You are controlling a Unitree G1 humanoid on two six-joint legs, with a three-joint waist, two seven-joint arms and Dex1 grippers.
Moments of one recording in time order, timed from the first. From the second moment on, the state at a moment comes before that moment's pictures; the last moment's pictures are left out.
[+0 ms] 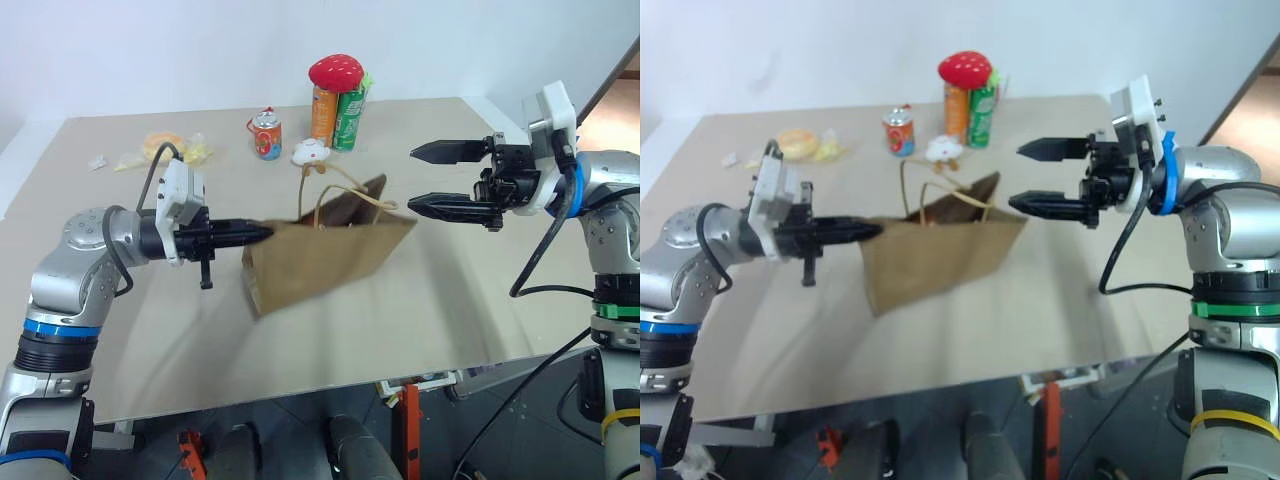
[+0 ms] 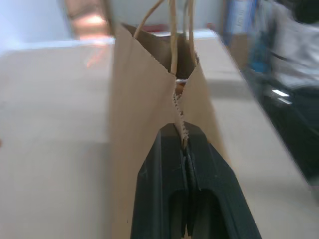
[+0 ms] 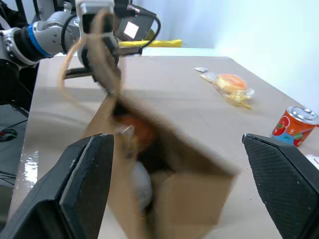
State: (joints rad) left arm -0.61 0.72 0.00 -0.06 -0.59 0.40 -1.31; right arm -0.89 -0.82 -0.08 0.15 0.57 0.51 1.40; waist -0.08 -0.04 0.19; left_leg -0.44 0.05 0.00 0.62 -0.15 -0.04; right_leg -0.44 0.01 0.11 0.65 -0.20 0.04
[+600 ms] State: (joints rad) left arm -0.68 0.70 -0.05 -0.01 -0.55 0.33 -1.44; right arm -0.86 -0.85 -0.05 0.10 0.59 0.55 1.49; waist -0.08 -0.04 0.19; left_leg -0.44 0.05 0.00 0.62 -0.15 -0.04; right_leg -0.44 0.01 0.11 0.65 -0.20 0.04
